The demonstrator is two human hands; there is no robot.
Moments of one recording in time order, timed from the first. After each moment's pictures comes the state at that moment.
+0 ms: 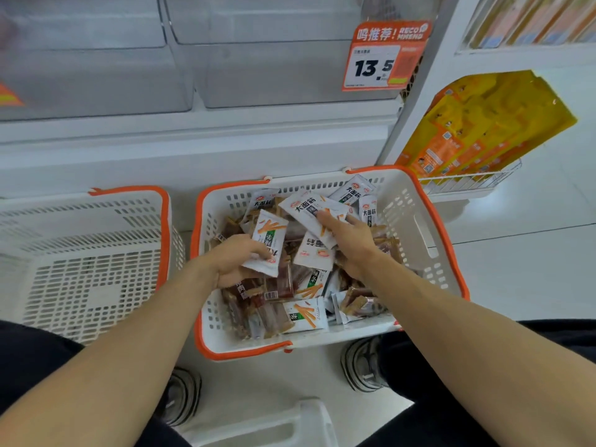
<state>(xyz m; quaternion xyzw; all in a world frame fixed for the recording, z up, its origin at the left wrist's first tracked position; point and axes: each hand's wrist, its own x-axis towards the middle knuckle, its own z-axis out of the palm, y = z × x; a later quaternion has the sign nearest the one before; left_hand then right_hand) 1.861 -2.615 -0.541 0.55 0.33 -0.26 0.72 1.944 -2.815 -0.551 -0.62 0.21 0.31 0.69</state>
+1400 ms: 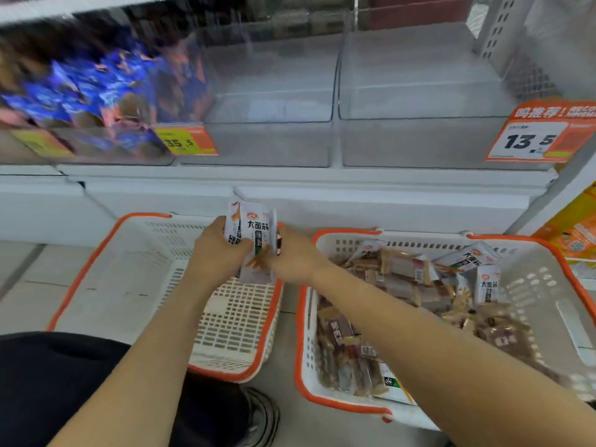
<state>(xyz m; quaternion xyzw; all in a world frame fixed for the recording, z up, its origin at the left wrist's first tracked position) 1.778 -2.470 -0.442 0.81 0.41 0.13 0.40 1.878 -2.586 -0.458 -0.76 -0.39 0.35 0.40</state>
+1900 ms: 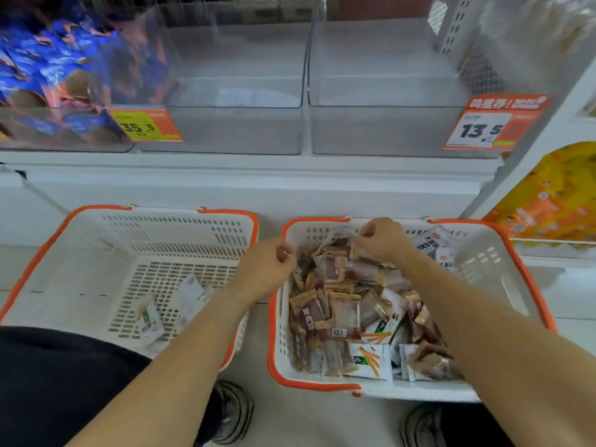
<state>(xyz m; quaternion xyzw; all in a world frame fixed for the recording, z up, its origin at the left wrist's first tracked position) 1.813 -2.548 -0.481 0.90 0.26 -0.03 0.35 1.991 -2.726 -0.514 -0.92 -0.20 0.24 0.24</state>
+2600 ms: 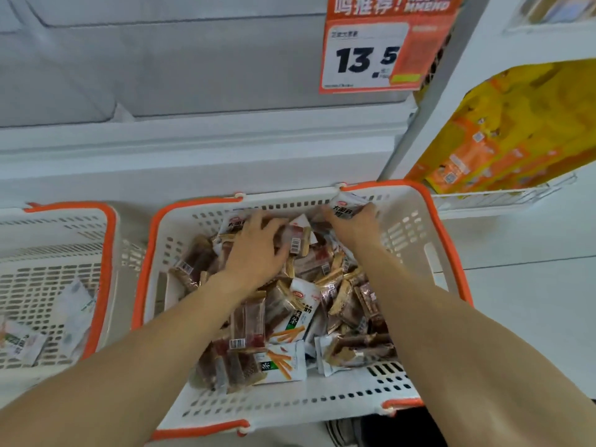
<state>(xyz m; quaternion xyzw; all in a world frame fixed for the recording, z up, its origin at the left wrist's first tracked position) 1.962 -2.664 -0.607 0.96 0.13 -0.05 0.25 2.071 -2.829 -0.613 -0.86 0.14 0.23 0.42</state>
